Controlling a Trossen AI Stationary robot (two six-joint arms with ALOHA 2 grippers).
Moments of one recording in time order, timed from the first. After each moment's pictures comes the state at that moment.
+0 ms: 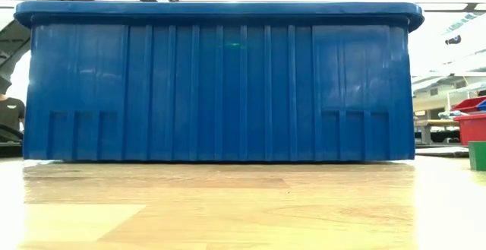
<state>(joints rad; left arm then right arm) 0.57 2.07 1.60 -0.51 -0.34 -0.61 0.50 1.27 1.33 -1.16 0.91 0.73</state>
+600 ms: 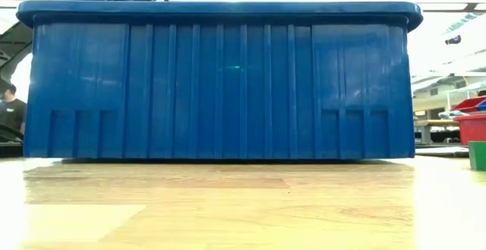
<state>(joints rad) 0.56 2.14 1.61 -0.58 -0.21 -0.53 0.50 1.27 1.33 -1.15 0.91 0.74</state>
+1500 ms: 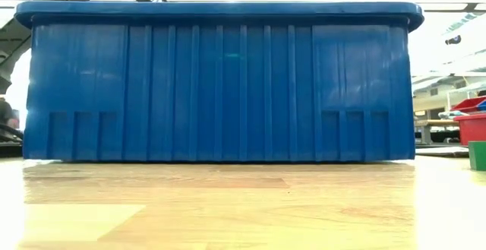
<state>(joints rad) 0.56 2.06 1.49 -0.39 -0.40 -0.51 0.50 1.27 1.33 -1.15 0.92 0.75</state>
